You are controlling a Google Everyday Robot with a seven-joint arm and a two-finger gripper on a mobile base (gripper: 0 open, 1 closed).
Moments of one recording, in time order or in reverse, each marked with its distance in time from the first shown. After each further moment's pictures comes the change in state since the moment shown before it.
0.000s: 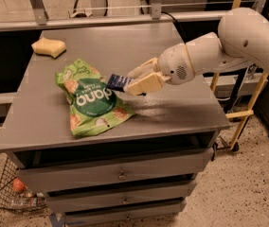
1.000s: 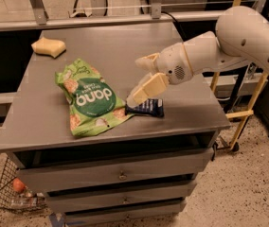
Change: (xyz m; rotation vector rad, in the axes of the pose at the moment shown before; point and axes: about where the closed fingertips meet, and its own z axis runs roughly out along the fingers) arm -0.002 0.003 0.004 -0.006 0.011 -0.010
